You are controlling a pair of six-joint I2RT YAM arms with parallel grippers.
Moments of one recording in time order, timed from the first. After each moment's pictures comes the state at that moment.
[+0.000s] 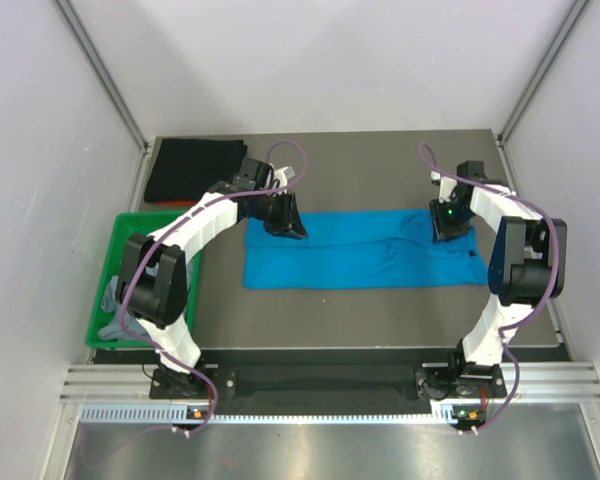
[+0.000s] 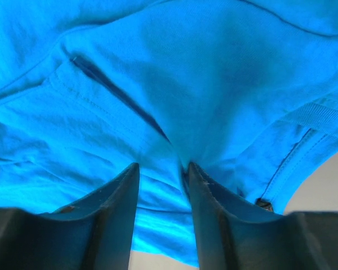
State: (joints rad) left arm -0.40 1.75 1.33 -0.53 0.58 -0.43; right arm -0.08 1.83 1.26 -0.68 -0.16 -0.24
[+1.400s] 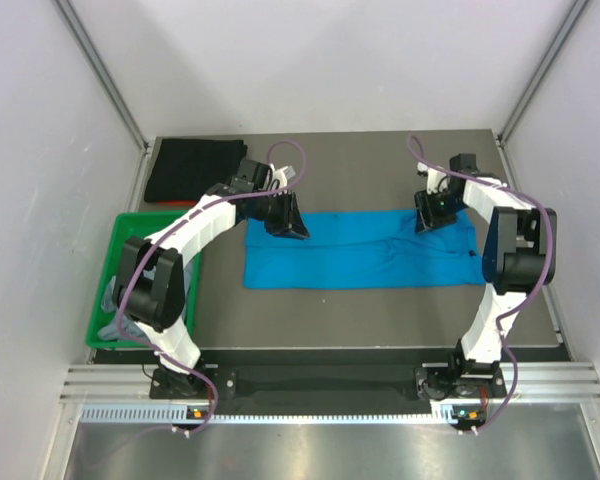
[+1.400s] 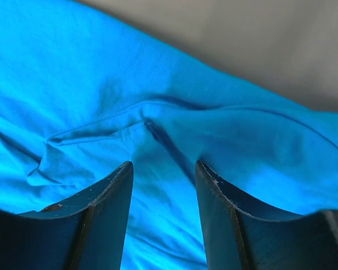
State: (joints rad) left arm -0.40 1.72 1.30 -0.50 0.63 -0.45; right arm -0.04 1.92 1.36 -0.65 -0.36 -0.32
